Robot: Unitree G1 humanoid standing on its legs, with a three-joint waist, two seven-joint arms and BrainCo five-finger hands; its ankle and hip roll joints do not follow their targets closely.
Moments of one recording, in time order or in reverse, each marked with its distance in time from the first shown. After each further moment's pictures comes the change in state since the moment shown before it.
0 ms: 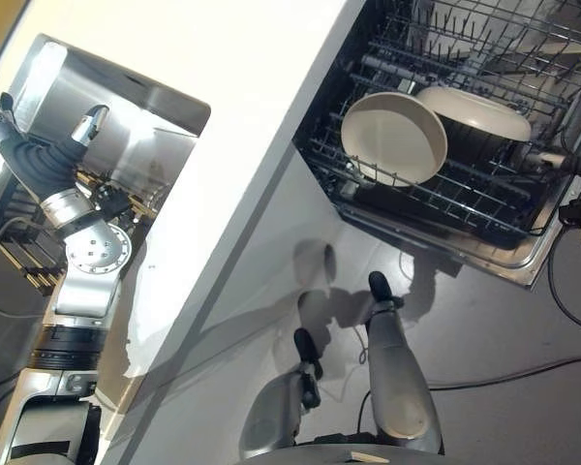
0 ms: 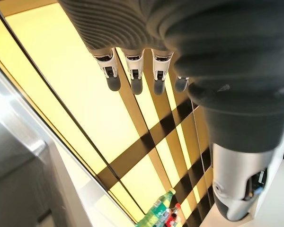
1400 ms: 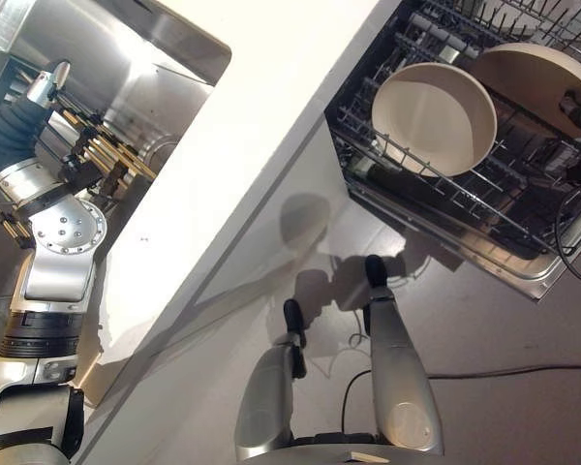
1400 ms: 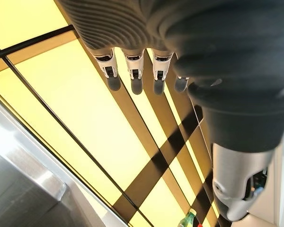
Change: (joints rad) left arm -0.087 0.126 0.030 -0.038 0.065 0.041 0.030; right arm -0.324 -0.129 0.313 0.245 -0.085 -0.025 0.051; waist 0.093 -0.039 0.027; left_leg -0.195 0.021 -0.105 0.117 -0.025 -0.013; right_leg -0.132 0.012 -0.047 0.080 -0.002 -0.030
